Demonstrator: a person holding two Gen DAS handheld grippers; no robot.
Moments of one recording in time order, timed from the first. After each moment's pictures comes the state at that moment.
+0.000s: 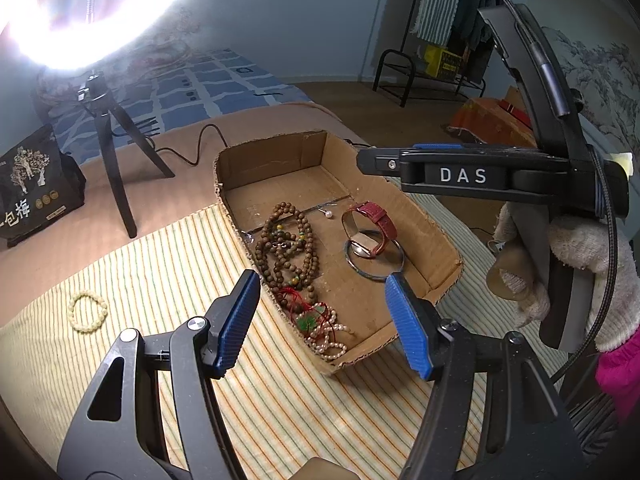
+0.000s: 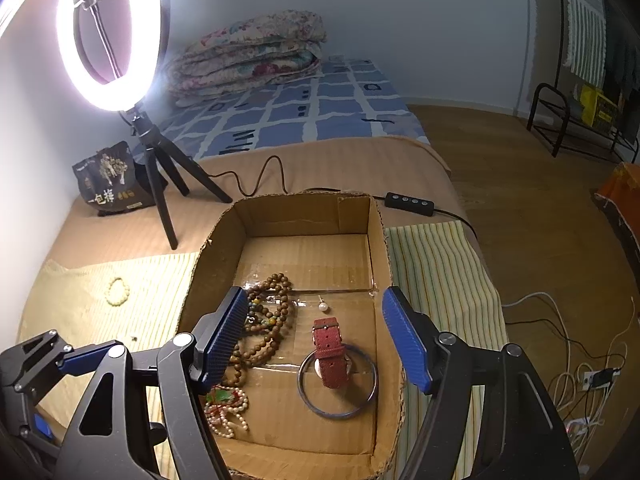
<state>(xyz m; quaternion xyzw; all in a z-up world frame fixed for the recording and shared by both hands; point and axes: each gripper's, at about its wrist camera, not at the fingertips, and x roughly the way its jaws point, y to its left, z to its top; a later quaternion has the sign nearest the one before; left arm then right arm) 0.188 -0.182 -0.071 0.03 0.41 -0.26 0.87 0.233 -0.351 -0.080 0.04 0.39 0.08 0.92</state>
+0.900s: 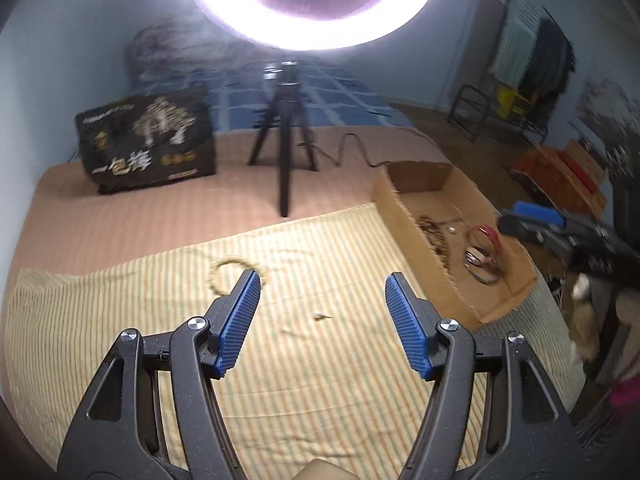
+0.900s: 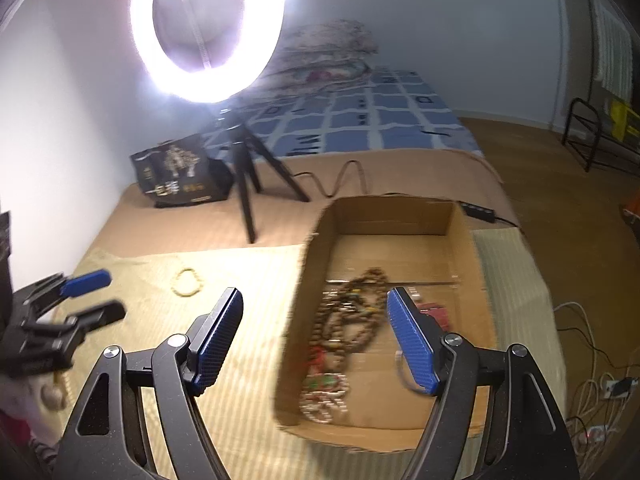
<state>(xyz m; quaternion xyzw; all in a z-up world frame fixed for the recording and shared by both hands) 0.196 -0.018 -0.052 -0.03 0.41 -0.14 0.90 0.195 -0.281 -0.060 0.04 0.37 0.16 0.91</state>
